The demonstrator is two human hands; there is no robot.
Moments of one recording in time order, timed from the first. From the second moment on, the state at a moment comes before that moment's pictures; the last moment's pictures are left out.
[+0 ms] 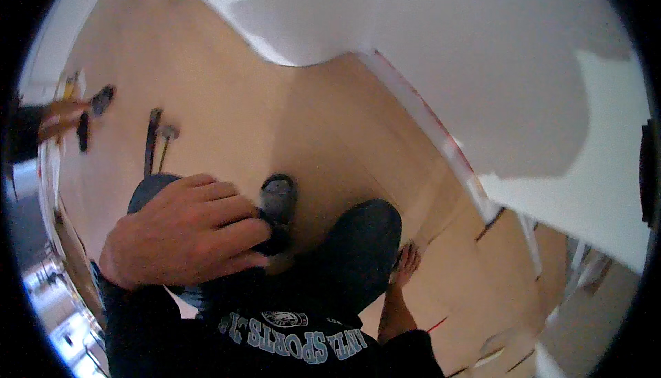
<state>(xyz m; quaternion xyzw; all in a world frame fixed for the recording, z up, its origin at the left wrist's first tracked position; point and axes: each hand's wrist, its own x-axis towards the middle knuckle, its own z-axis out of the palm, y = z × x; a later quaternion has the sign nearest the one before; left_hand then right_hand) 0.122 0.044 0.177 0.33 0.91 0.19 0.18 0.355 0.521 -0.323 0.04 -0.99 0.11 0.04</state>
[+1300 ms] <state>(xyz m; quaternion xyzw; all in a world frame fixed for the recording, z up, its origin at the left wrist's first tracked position) 0.045 -0.094 0.088 0.26 0.90 0.22 0.27 -0.208 0.171 -0.348 0.09 -0.99 0.13 0.07</state>
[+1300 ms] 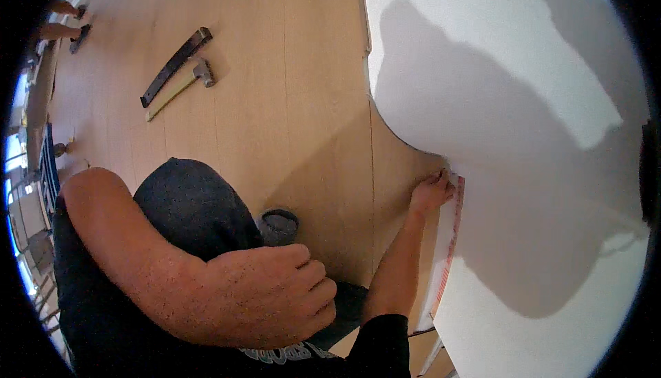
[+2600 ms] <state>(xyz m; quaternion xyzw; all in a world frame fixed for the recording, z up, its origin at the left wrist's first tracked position) -0.025 -0.033 0.047 0.40 0.86 0.17 0.26 -0.193 0.152 -0.335 0.06 -0.98 0.17 0.06</state>
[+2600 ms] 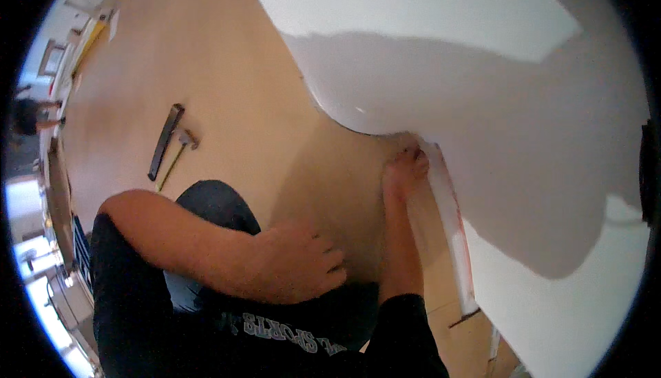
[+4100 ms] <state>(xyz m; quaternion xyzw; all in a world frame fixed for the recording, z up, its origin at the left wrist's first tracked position) 0.026 -0.107 0.000 0.35 0.88 0.04 0.32 0.139 0.357 -0.408 0.12 -0.99 0.08 0.06</state>
